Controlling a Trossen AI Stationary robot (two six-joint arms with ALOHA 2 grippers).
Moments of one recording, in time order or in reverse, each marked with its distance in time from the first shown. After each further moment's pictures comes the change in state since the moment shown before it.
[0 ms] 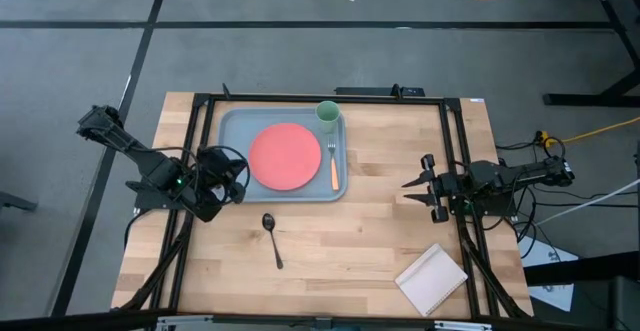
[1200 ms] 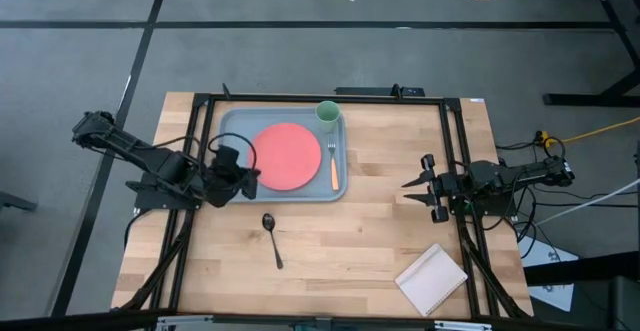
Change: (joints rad) left arm 0.153 0.021 0.000 0.265 0.268 -0.170; right arm 0.000 0.000 0.000 0.000 0.000 0.000
